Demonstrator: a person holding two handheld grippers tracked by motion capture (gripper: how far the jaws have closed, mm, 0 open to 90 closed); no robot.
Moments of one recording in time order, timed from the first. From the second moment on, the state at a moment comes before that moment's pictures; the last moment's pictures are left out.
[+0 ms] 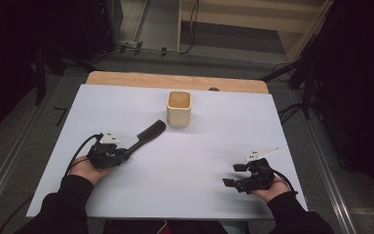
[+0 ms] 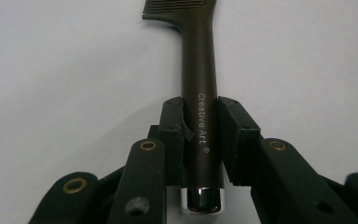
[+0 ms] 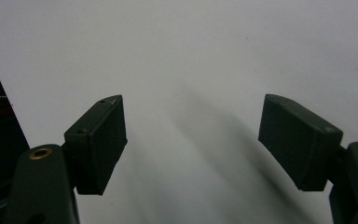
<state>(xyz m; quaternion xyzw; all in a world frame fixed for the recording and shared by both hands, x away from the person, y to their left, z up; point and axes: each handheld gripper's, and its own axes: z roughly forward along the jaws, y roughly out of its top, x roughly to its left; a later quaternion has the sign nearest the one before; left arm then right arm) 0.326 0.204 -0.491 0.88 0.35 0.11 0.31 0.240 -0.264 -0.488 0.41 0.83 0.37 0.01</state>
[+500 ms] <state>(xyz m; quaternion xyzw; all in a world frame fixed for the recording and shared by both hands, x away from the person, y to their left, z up) 0.330 0.209 -0.480 0.85 0.39 0.06 0.34 0.240 -0.264 -0.488 0.41 0.83 0.37 0.01</state>
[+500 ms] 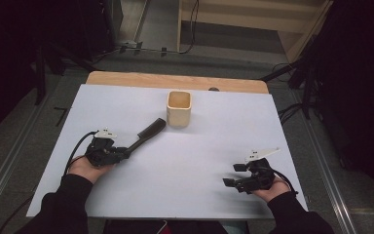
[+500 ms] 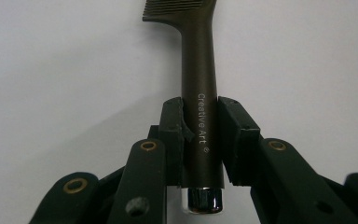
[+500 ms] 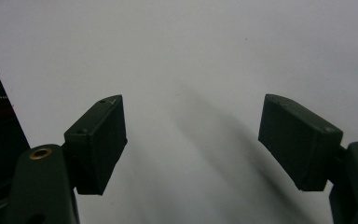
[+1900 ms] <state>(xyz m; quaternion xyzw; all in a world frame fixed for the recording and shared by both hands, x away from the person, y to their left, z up) 0.325 0.176 -0.403 0.79 0.37 0.06 0.48 0.240 -0.266 -0.486 0.42 0.82 0.38 0.00</state>
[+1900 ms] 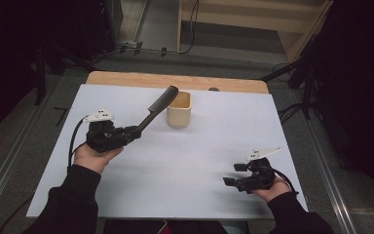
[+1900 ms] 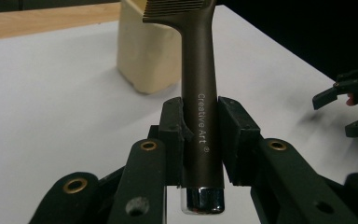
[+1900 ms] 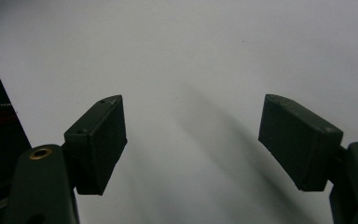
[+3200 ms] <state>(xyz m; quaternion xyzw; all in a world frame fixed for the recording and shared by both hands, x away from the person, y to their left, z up) 0.327 0.052 -0.433 0.79 0.34 0.02 0.51 0.235 -0.264 -0.453 0.50 0.75 0.43 0.05</state>
